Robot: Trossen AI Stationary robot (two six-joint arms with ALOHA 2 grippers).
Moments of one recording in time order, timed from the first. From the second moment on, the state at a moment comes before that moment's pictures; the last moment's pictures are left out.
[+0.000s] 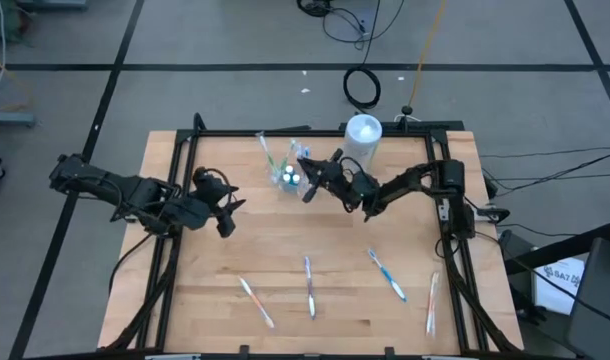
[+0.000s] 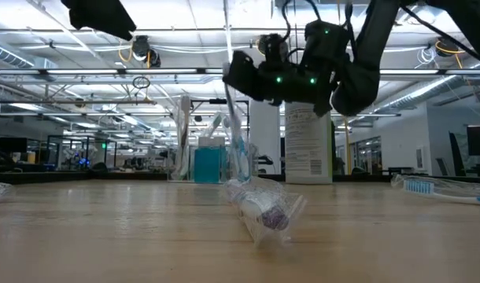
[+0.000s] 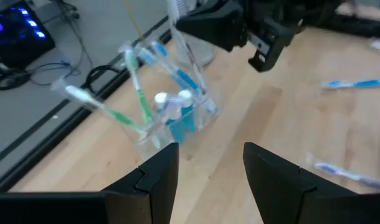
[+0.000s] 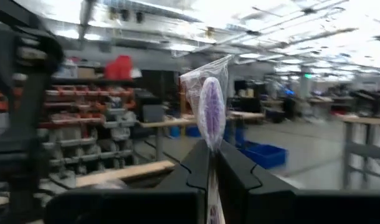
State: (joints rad) left arm -0.33 0.95 0.96 -0.78 -0.70 -0.54; right arm -0.17 2.02 0.86 1.50 0.35 -0.09
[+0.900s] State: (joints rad) left arm -0.41 0.95 0.96 -0.81 -0.72 -0.62; right arm -0.12 2.06 0.86 1.16 0.63 0.05
